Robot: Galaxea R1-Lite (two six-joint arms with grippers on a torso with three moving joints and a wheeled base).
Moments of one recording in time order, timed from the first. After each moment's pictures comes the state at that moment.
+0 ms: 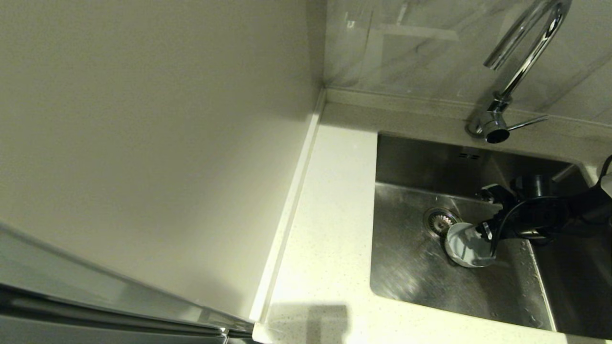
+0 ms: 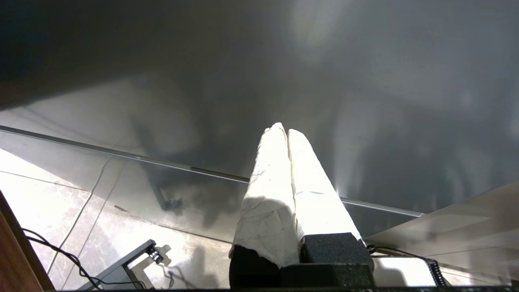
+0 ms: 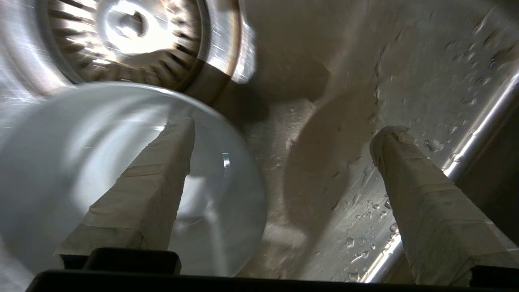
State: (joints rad) left arm 0.00 0.00 0.00 0.00 0.02 -0.02; right arm -0.25 2.30 -1.33 -0.20 0.04 -0.40
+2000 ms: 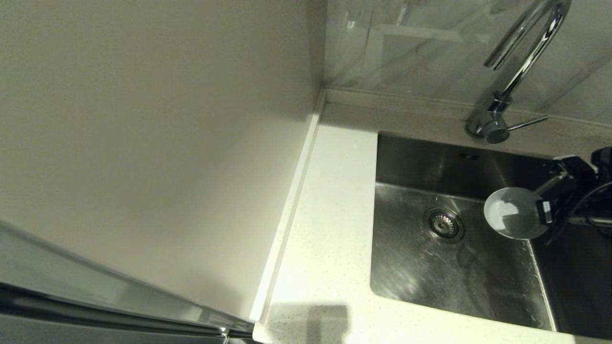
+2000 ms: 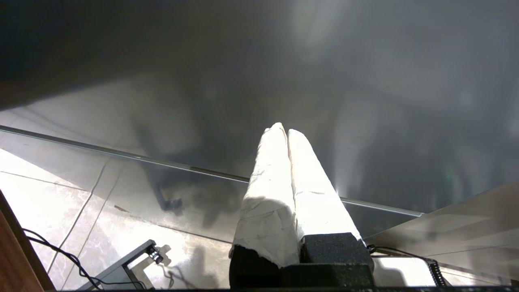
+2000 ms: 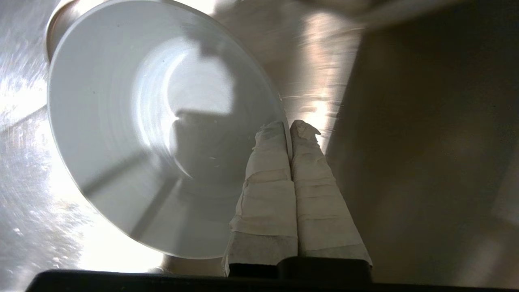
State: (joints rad) left arm 0.00 0.00 0.00 0.00 0.01 -0.02; right arm -0.38 1.85 -1.06 -0.23 0.05 -0.33
